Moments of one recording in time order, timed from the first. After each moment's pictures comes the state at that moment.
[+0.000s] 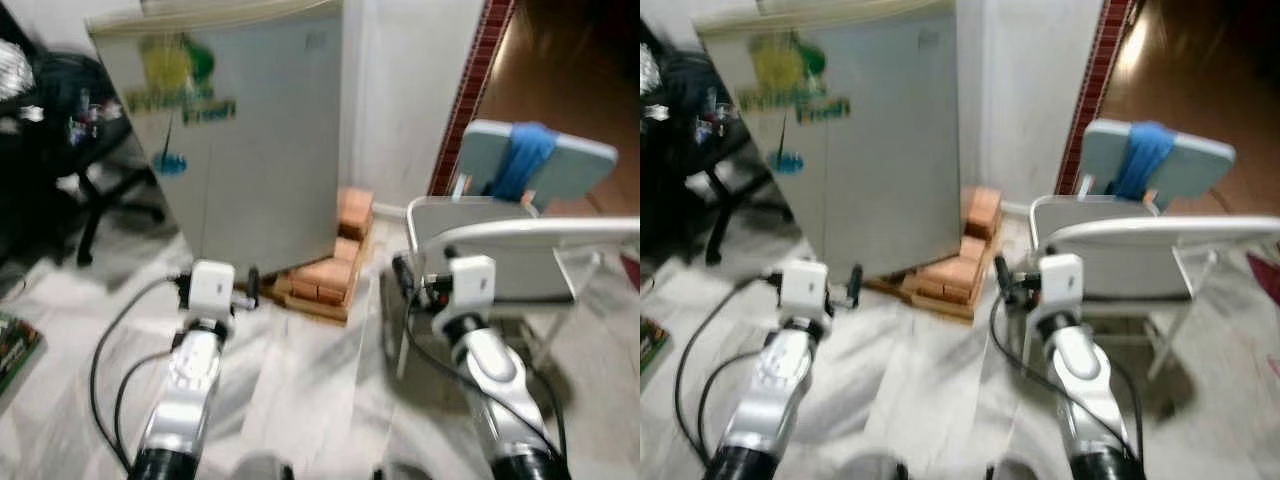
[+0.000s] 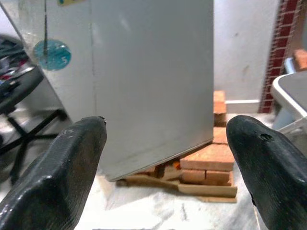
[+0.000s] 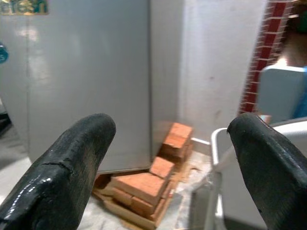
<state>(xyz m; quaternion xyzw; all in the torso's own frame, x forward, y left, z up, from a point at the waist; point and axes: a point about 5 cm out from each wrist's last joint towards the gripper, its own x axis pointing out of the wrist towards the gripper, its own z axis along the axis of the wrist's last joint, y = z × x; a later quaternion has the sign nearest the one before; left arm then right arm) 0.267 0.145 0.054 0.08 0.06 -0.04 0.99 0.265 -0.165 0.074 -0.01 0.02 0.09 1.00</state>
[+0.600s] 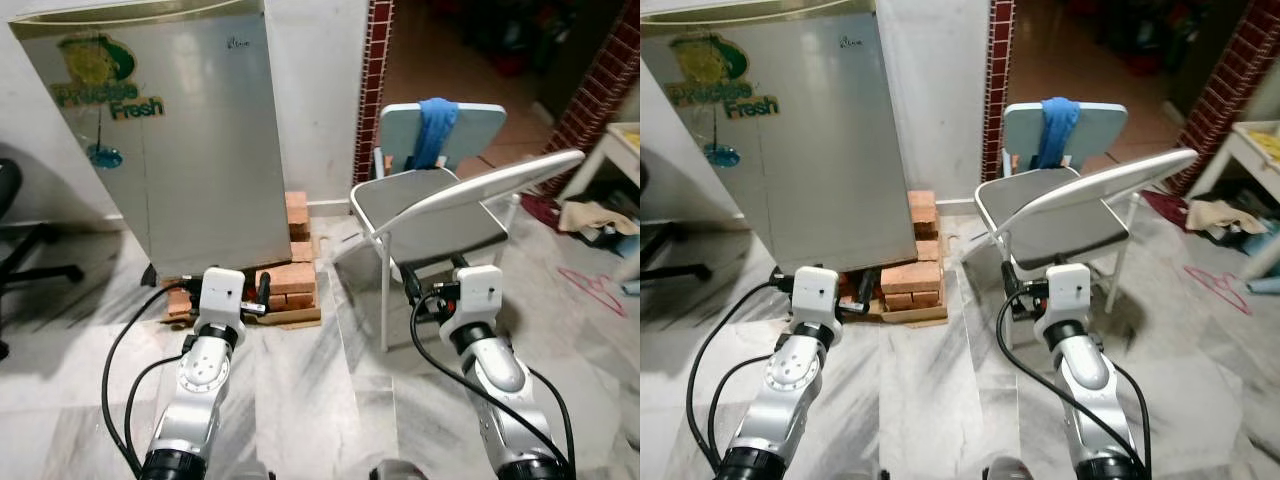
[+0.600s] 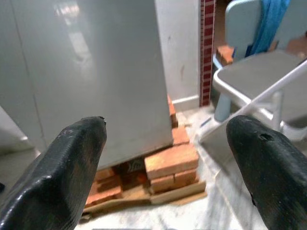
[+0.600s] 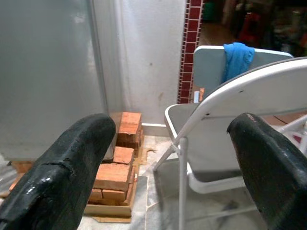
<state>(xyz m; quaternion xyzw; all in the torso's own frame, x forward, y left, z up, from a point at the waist) 0.263 0.145 0.049 0.07 0.08 -0.04 0.99 0.261 -0.162 0.070 0.00 0.03 0.09 1.00</state>
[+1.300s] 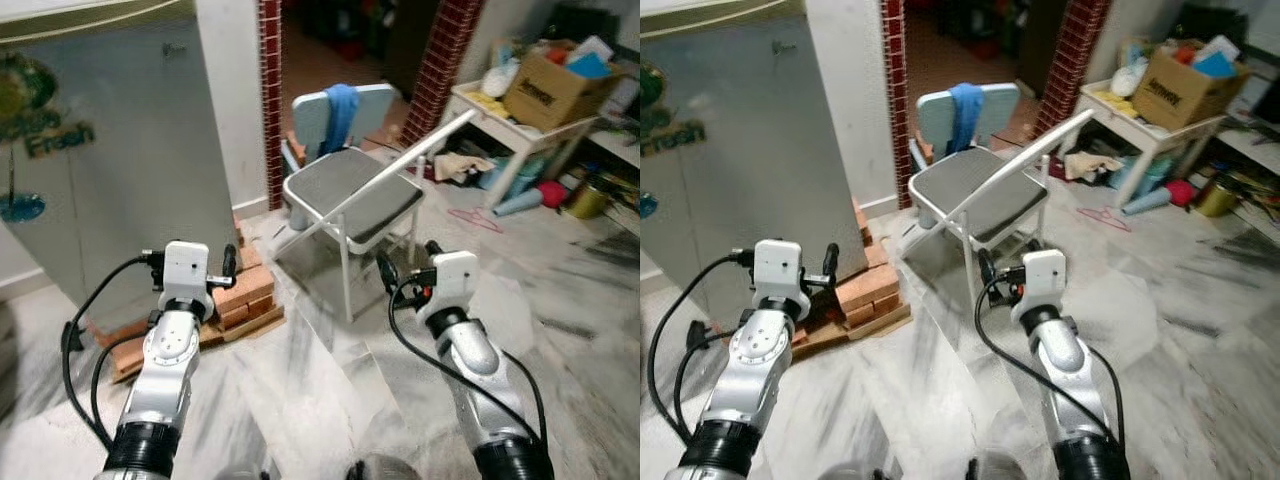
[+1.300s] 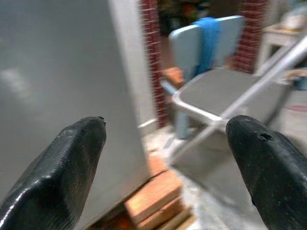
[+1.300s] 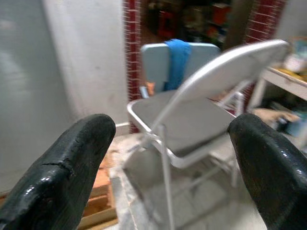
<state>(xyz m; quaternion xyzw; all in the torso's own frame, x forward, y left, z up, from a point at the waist) 0.288 0.160 0.075 0.06 0.03 -0.02 1.00 0.278 -0.154 0.082 0.00 0.01 0.11 0.99</state>
